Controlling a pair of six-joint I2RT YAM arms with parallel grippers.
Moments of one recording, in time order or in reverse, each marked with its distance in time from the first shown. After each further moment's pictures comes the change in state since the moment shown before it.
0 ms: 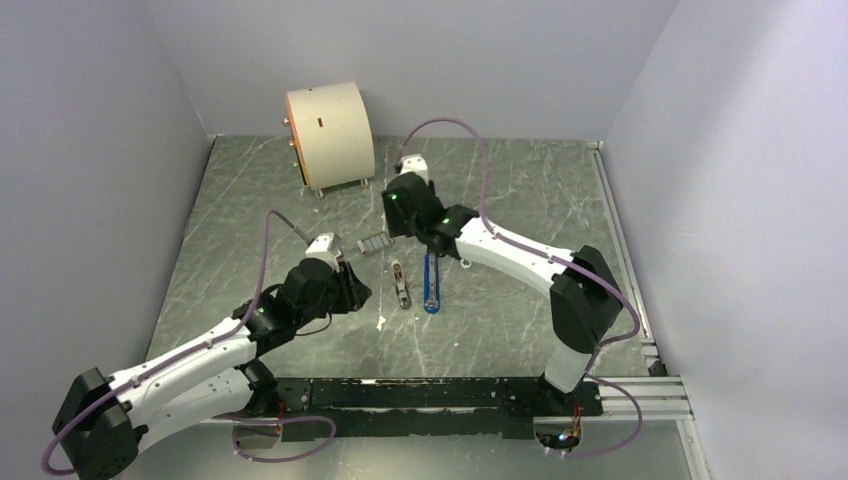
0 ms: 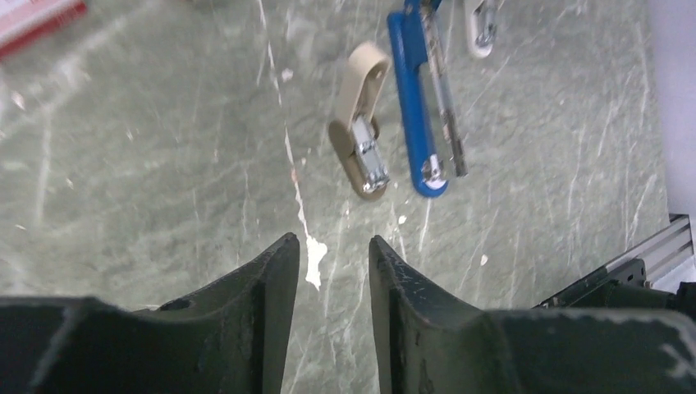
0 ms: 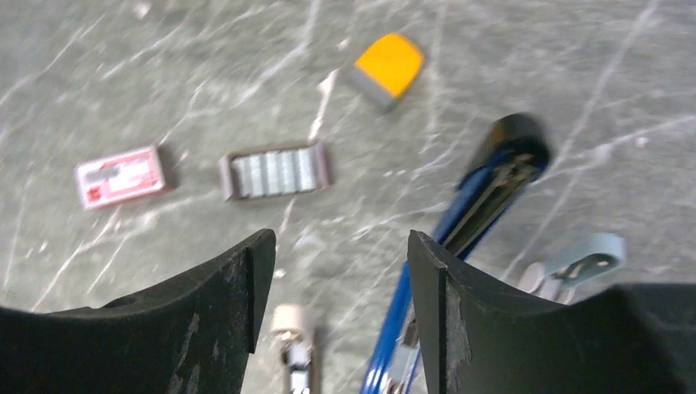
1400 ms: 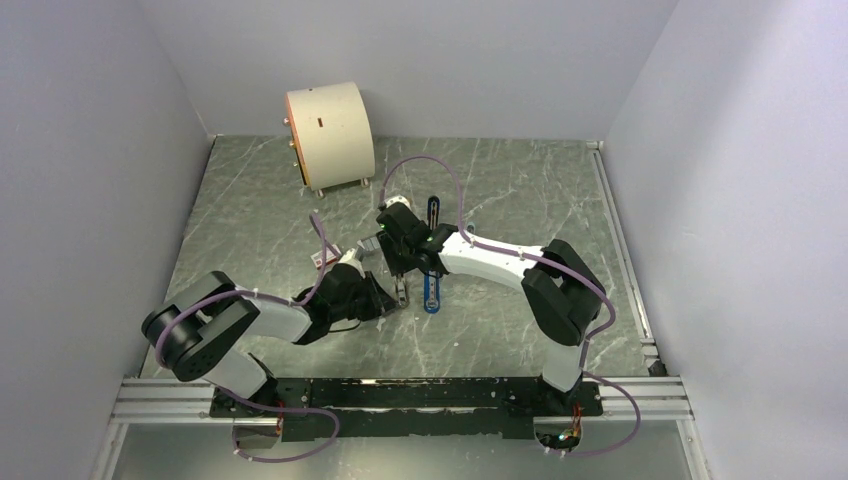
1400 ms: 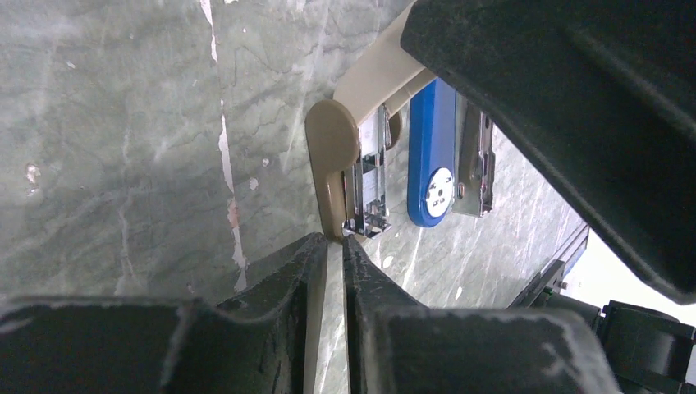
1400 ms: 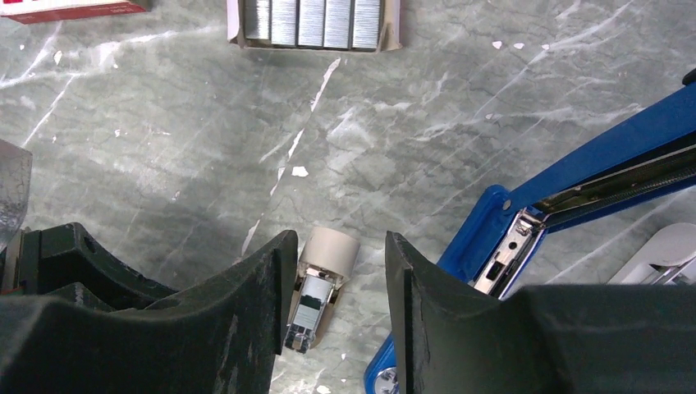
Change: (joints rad) left arm 0.022 0.667 -0.153 0.778 0.240 -0.284; right arm 0.084 0.096 -0.099 -0.053 -0.203 -0.010
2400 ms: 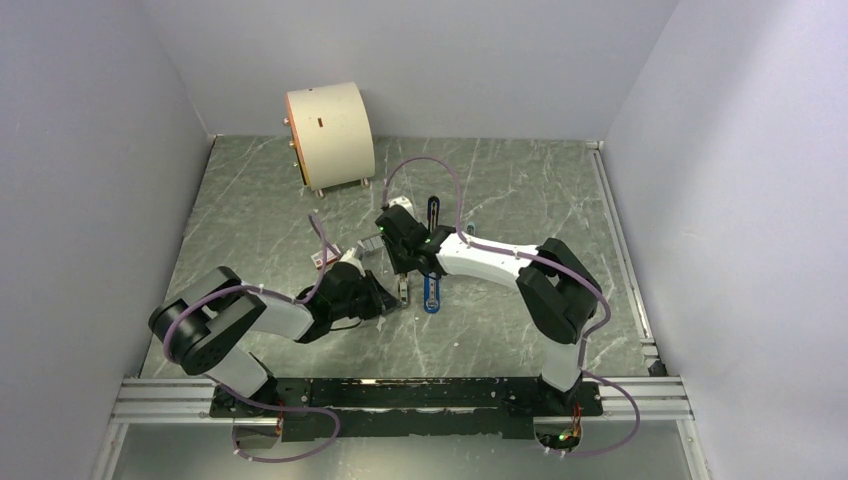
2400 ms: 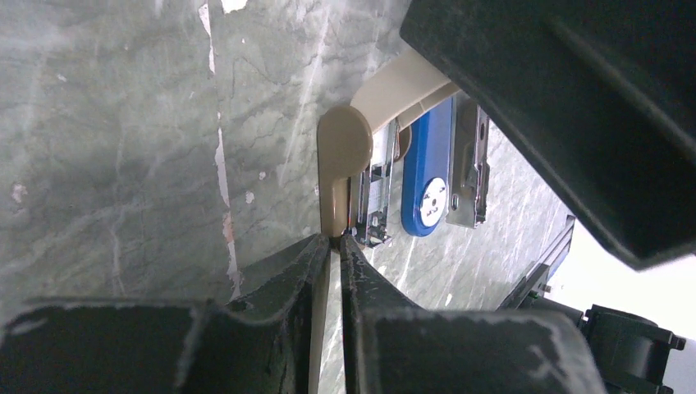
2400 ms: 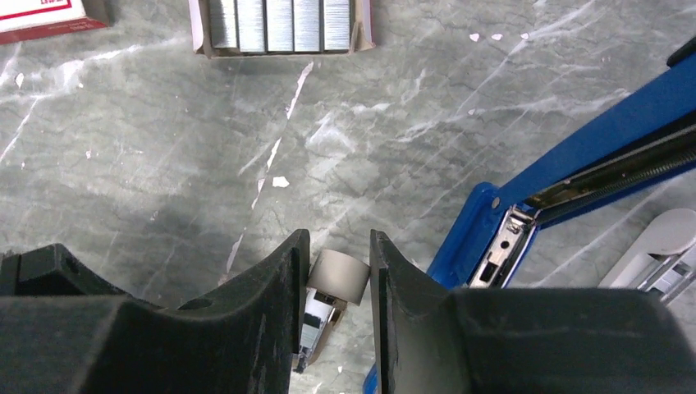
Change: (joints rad) left arm 0.008 0.046 0.000 0.054 0.022 -0.035; right arm 0.002 0.031 0.004 0.005 0.044 0.050
